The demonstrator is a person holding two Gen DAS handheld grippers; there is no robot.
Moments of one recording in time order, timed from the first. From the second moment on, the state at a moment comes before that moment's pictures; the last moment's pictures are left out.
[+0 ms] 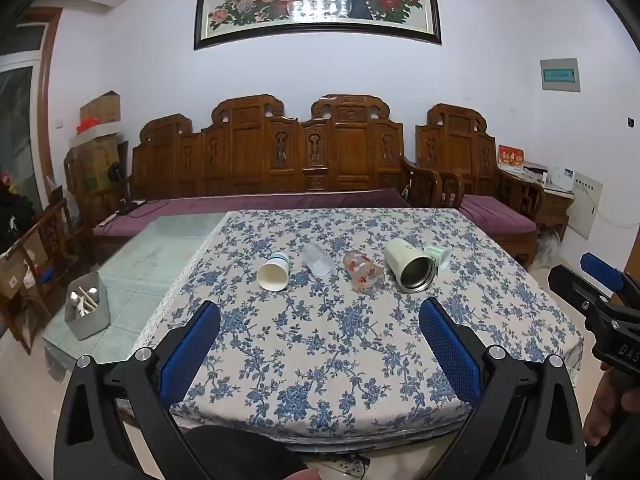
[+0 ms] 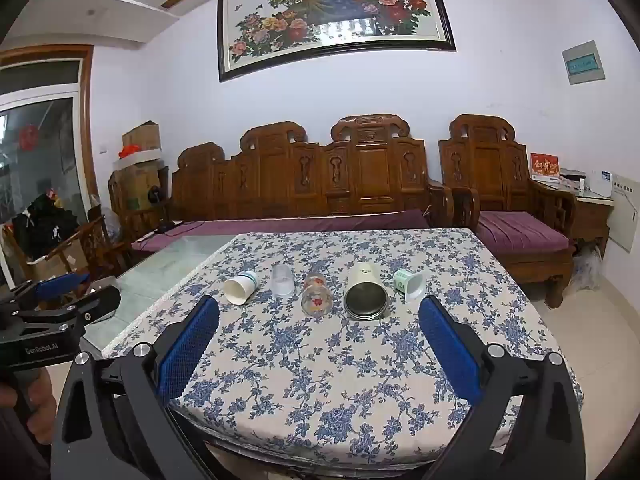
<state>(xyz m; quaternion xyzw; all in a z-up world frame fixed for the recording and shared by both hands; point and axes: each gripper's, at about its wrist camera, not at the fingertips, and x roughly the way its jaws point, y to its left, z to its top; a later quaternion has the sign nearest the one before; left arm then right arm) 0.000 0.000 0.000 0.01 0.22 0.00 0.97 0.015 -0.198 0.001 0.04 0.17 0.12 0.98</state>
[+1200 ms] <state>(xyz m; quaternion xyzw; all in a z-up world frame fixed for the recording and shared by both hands) -0.002 0.002 0.013 0.01 0.22 -0.01 0.98 0.013 -0.200 0.002 0.04 0.17 0.12 0.98</state>
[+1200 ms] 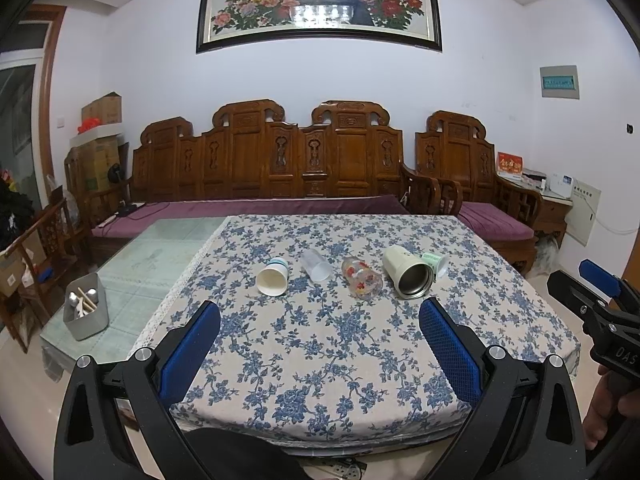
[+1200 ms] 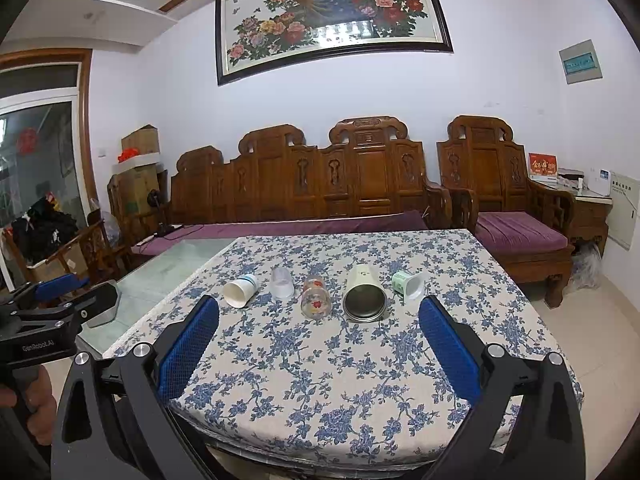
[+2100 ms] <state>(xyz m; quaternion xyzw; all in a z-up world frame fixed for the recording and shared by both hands) -0.003 0.002 0.010 0.01 0.22 -0.01 0.98 0.010 -0.200 0.004 0.05 0.17 0.12 0.98</state>
